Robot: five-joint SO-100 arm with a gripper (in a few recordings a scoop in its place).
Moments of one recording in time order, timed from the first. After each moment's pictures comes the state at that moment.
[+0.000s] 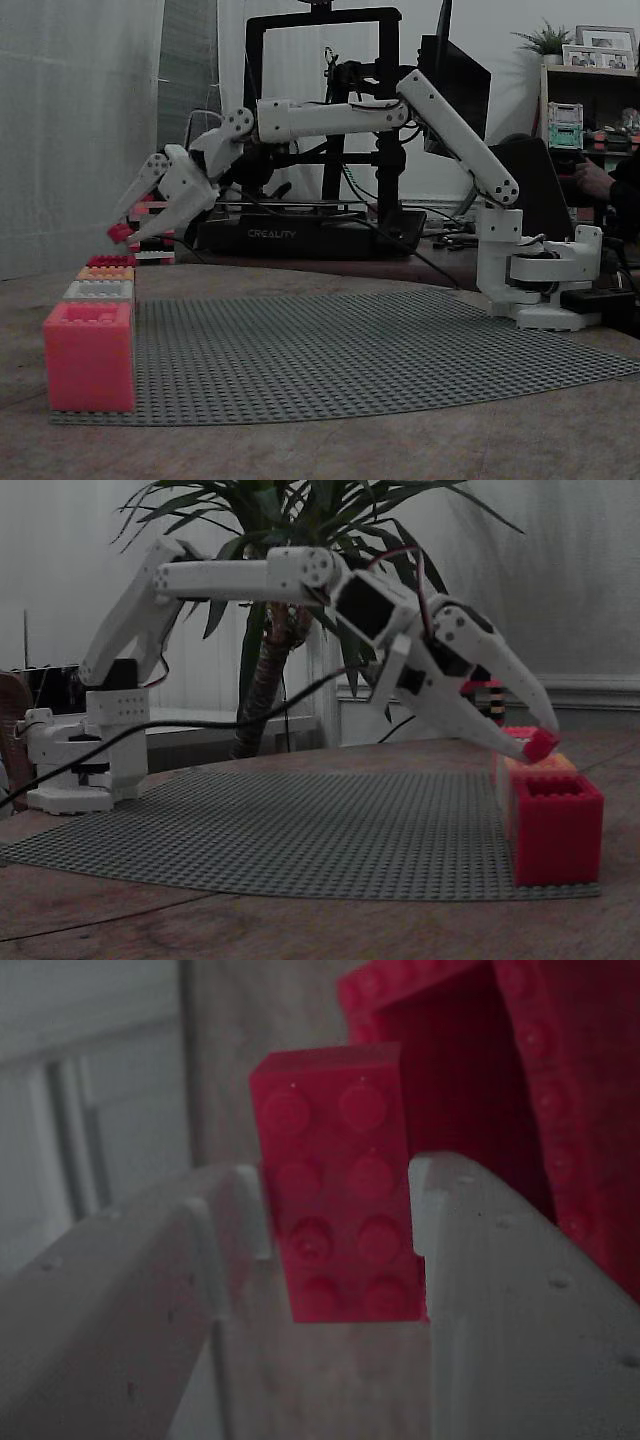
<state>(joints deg) 15.8 44.2 46.0 39.6 -9.2</state>
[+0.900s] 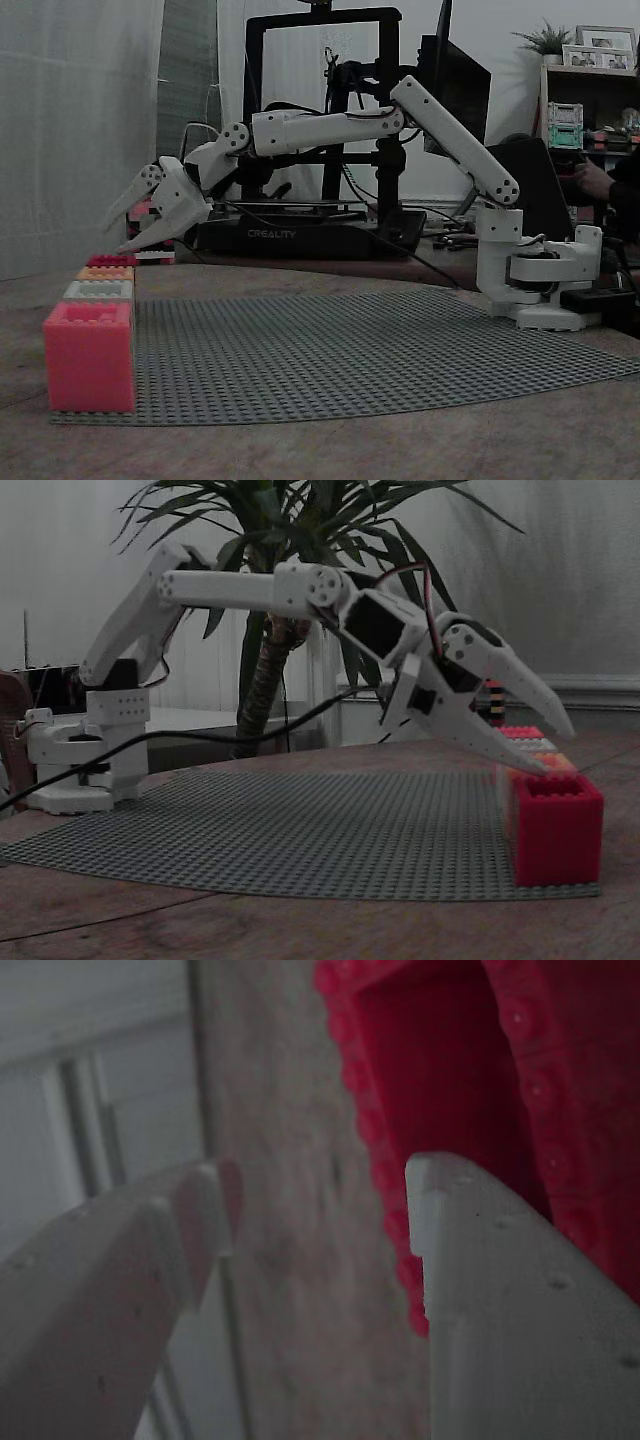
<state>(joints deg) 15.5 41.4 45.4 36.4 -7.1</state>
